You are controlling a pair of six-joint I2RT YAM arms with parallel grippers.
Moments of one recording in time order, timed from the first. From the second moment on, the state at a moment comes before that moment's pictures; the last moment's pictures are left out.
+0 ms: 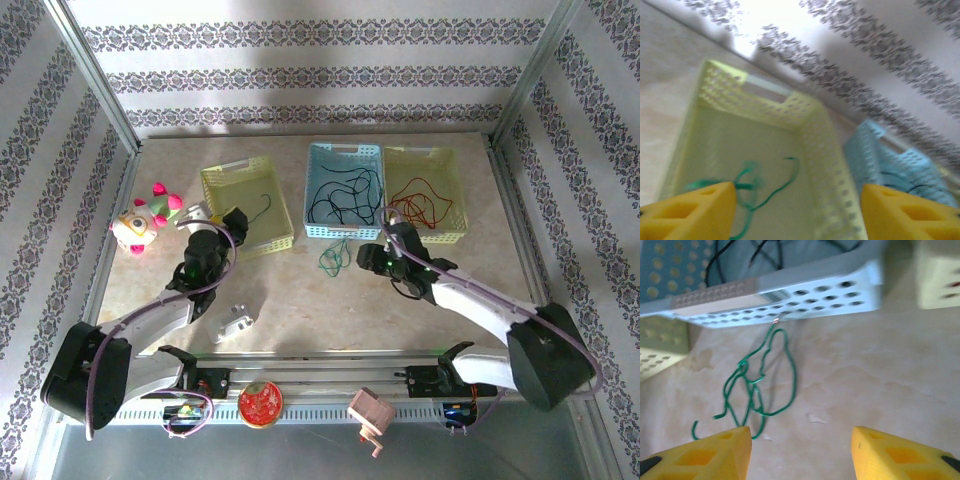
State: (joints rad) left arm -0.36 1.15 0.41 0.55 -0.33 -0.63; right arm 0.52 1.26 0.61 -0.14 -0.07 0.67
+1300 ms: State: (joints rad) left arm -0.90 1.79 0.98 -0.04 -0.18 0.21; right arm 0.41 1.41 0.67 -0.21 -0.18 0.73
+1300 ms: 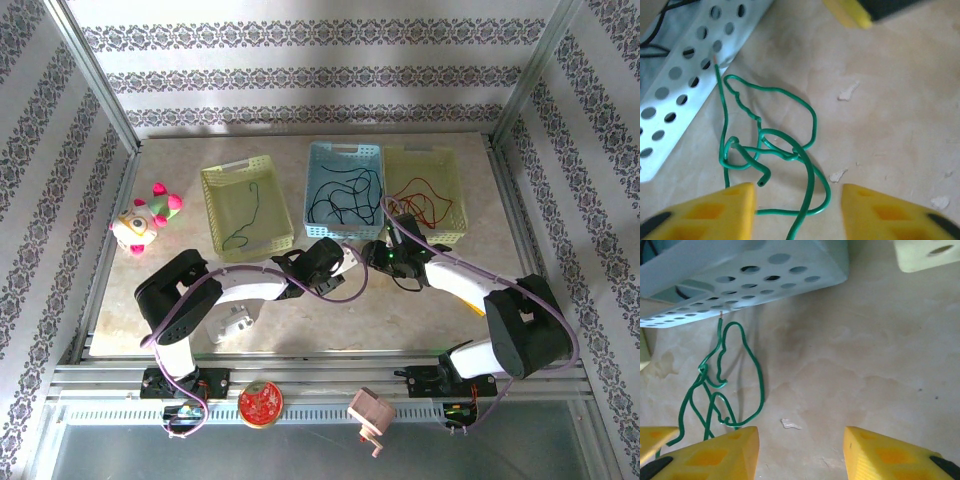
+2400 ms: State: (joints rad) left arm -0.71 1.44 0.75 0.20 0.35 -0.17; right arm 0.46 1.34 0.68 0.04 -0.47 0.68
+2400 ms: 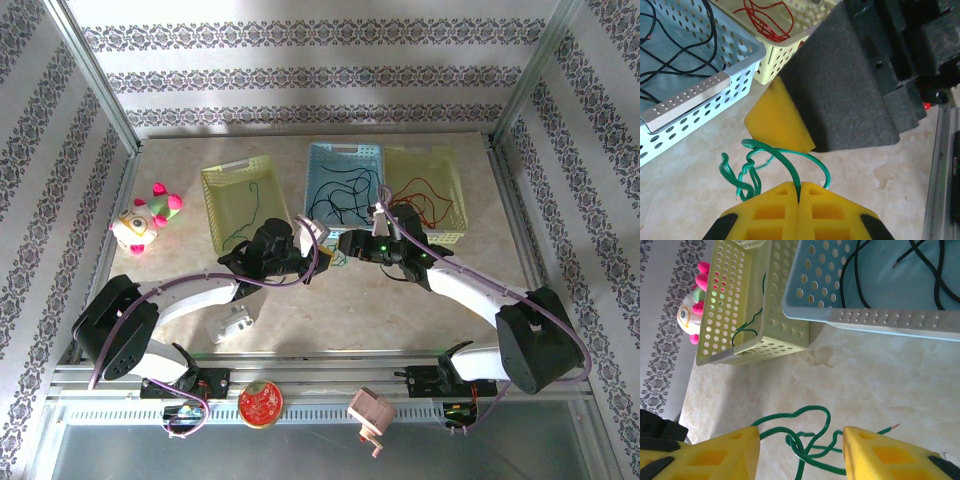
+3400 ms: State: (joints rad) left arm -0.63 1.39 0.69 0.32 0.43 -0.30; right arm 0.40 1.34 0.67 0.04 -0.62 0.67
